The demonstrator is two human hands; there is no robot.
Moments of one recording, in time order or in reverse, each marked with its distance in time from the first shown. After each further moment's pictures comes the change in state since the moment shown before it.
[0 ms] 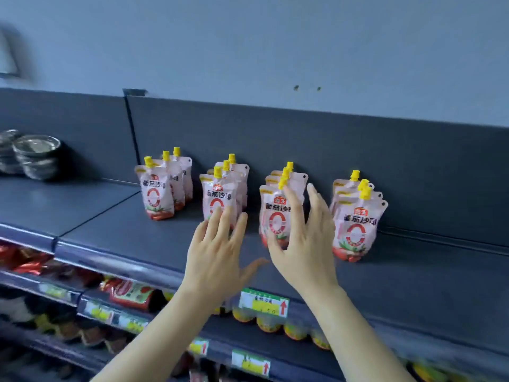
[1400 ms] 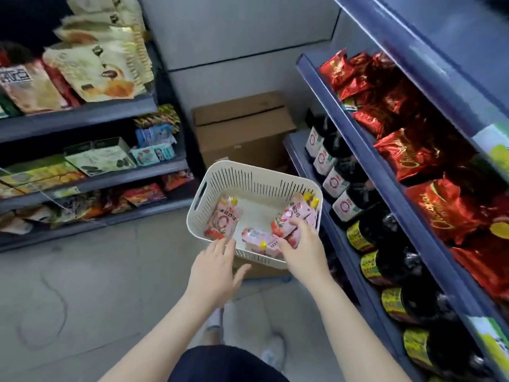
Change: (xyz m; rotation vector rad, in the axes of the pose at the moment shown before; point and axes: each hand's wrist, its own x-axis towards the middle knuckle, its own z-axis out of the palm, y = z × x) left_hand -0.464 -0.732 0.036 0.112 -0.777 -1.122; right_hand -0.172 -0.708 0.577 0.584 -1.484 0.010
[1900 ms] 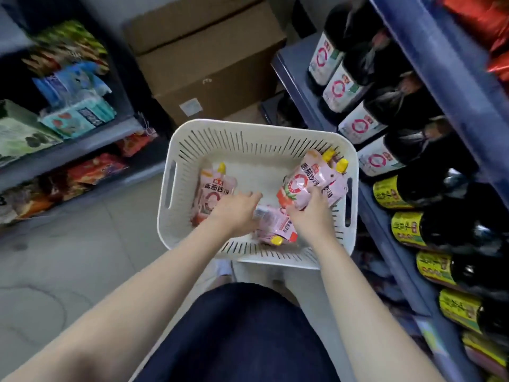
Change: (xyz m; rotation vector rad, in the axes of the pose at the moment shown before) left_hand 0.215 -0.033 0.104 -0.066 -0.501 0.287; right_hand 0.156 0.068 0.094 -0.004 0.008 0.473
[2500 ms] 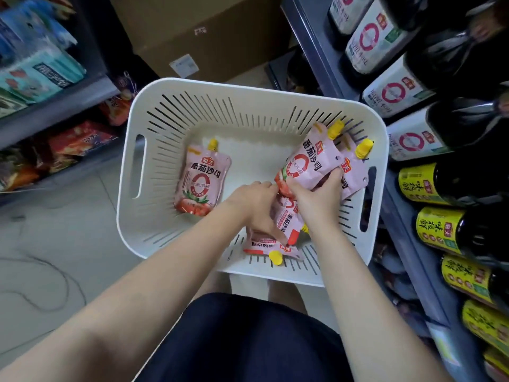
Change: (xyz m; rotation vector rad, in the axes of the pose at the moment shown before) left_hand 0.065 0.022 0.046 -0.043 -0.203 0.065; right_hand 0.066 0.026 0.039 0.367 0.148 0.117
